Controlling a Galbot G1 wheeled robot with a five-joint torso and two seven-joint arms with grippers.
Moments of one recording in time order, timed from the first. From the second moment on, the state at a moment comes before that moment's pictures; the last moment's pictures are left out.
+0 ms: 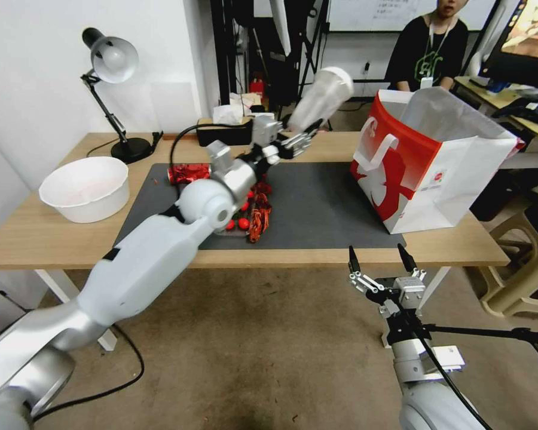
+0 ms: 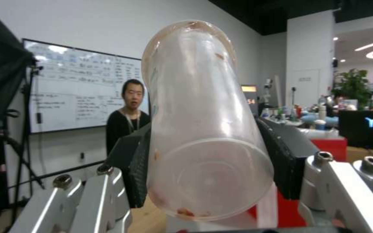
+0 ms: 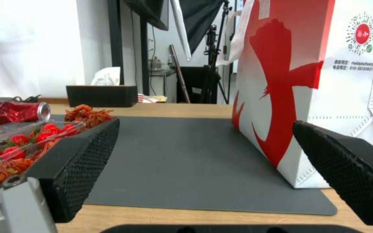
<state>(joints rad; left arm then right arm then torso) 0.33 -1.09 0.27 -1.64 -0.91 -0.03 0.10 -1.64 1.13 0.36 2.16 0.21 0.23 0.30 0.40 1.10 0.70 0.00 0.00</state>
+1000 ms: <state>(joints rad) -0.06 -1.54 0.58 -1.17 -1.06 -0.04 0.09 -1.62 1.12 0.35 2.14 0.21 0.23 0.30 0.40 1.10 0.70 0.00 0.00</state>
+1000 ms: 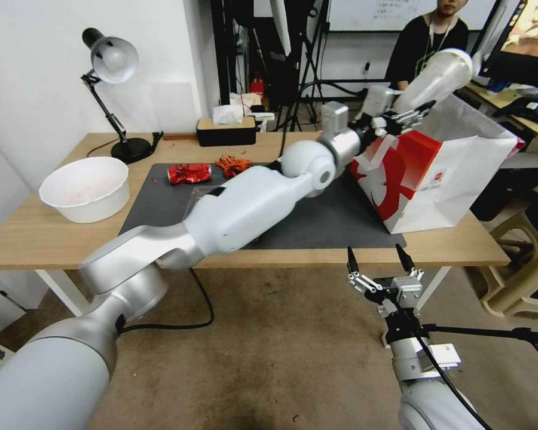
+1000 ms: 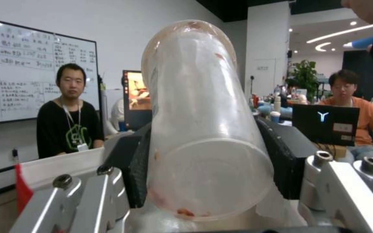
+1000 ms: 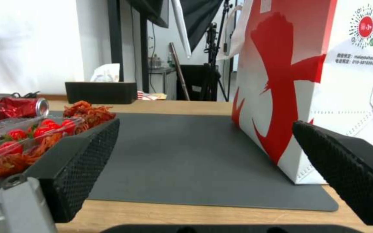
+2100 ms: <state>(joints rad) -0.07 -1.60 0.58 -1.08 -1.06 -0.07 0.11 -1.63 1.14 0.35 2.14 0.20 0.24 0.30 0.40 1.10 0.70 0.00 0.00</state>
